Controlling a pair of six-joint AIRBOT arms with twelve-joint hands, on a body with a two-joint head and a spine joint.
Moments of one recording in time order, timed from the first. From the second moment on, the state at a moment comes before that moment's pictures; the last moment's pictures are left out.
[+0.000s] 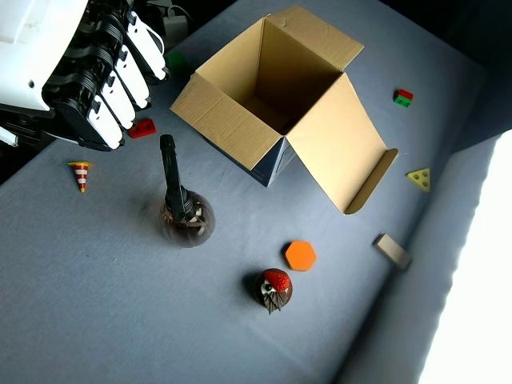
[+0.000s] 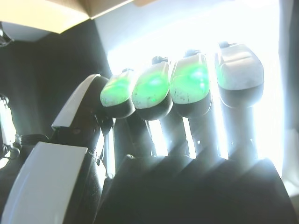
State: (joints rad) left arm -0.06 -0.48 0.39 -2.00 -0.86 2.91; right arm -0.13 -0.88 0.45 1.24 0.67 -2.18
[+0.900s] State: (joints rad) left arm -0.17 -0.52 0.19 -2.14 -1.25 2.92; right arm -0.33 -0.81 0.68 0.14 0.43 -0.99
